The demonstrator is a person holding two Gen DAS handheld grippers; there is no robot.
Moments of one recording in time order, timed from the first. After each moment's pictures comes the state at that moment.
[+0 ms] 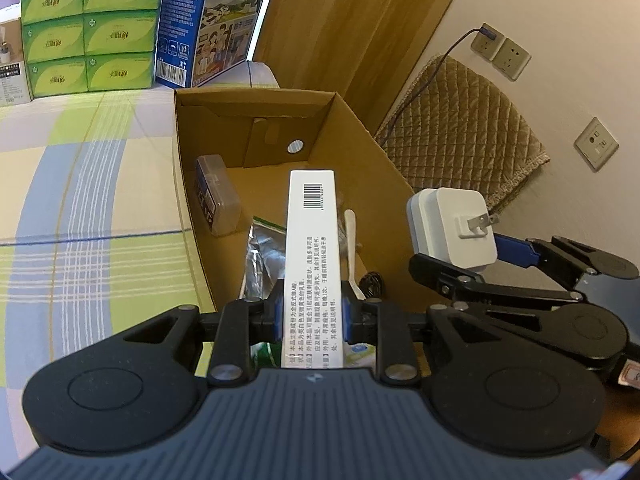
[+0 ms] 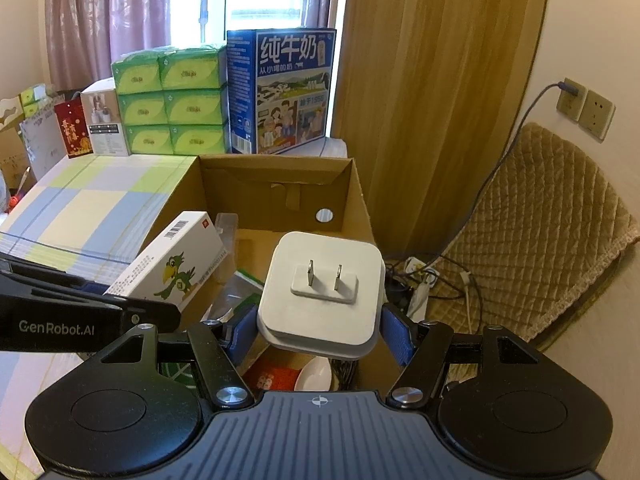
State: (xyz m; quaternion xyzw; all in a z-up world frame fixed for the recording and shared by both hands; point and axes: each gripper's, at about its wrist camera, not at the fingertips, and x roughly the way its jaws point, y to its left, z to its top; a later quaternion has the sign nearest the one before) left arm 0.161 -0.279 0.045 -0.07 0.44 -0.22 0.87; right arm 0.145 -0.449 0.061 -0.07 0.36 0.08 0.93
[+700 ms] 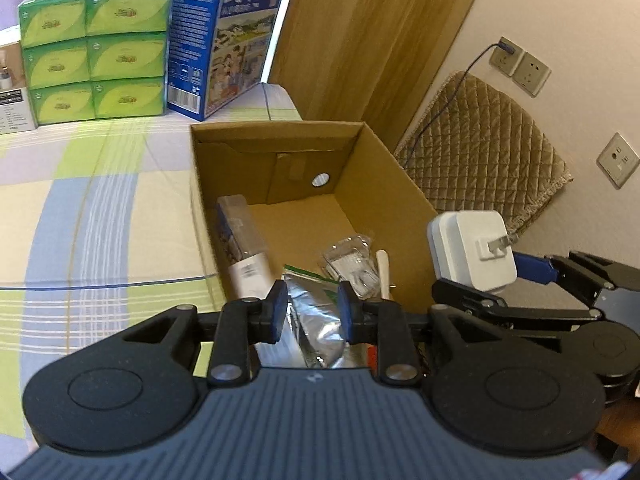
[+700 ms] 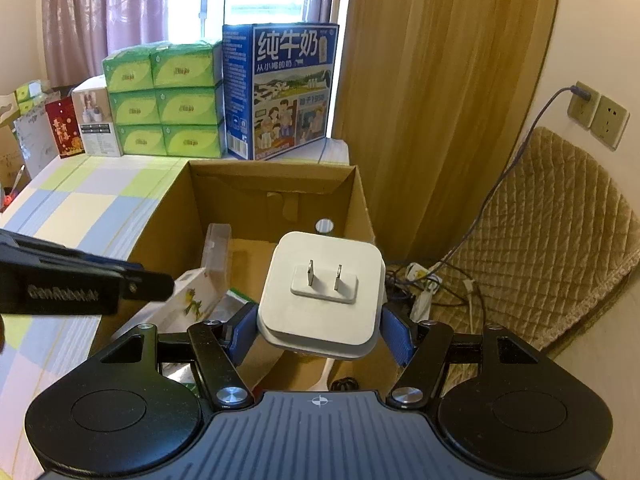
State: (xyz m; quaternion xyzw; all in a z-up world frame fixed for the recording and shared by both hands) left arm 0.201 -0.270 0.042 -0.06 0.42 -0.20 0.88; right arm 0.181 -0.445 0.056 -0.08 0.37 0.08 0.92
